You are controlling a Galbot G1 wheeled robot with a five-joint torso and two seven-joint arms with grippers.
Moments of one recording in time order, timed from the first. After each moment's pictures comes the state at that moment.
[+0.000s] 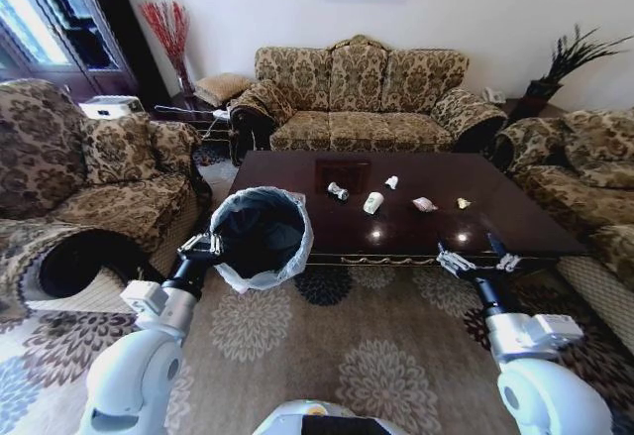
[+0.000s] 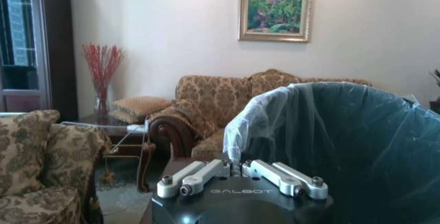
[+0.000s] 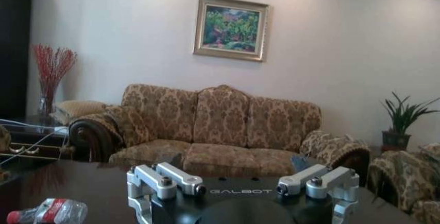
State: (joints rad) left arm 1.53 -1.39 -0.79 -2.50 -0.31 0.41 0.07; right arm -1.66 1.28 0.84 2.43 0.33 -0.19 0.04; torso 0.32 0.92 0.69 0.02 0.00
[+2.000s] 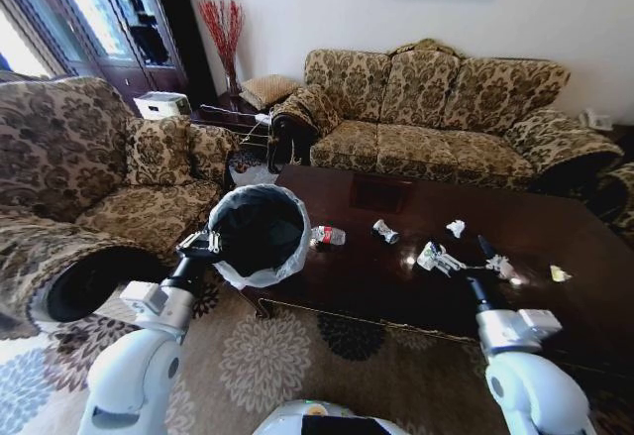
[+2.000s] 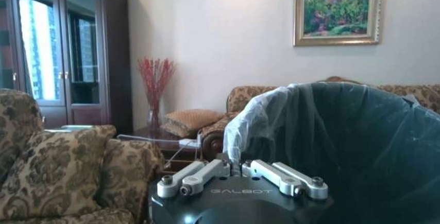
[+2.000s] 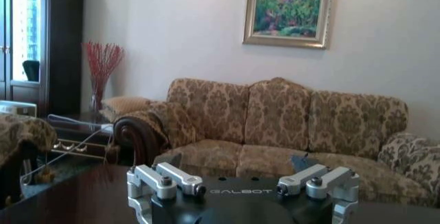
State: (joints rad) left arm 1.52 -1.38 -0.80 -2.47 -0.29 0.35 0.07; right arm -1.59 1.28 0.80 2.31 0.32 -0.18 0.01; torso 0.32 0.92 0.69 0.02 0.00
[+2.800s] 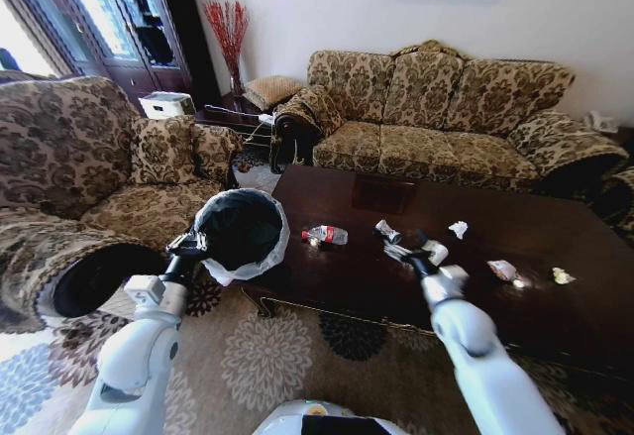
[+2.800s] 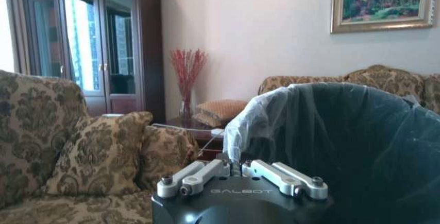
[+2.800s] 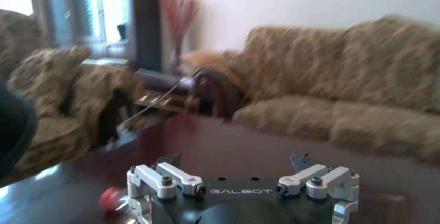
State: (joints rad) left arm 1.48 -1.34 -0.83 -2.35 -0.32 0.30 -0.01; right arm -1.05 1.13 0.27 1.81 0.39 -0.23 0.04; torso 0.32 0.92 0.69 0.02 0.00
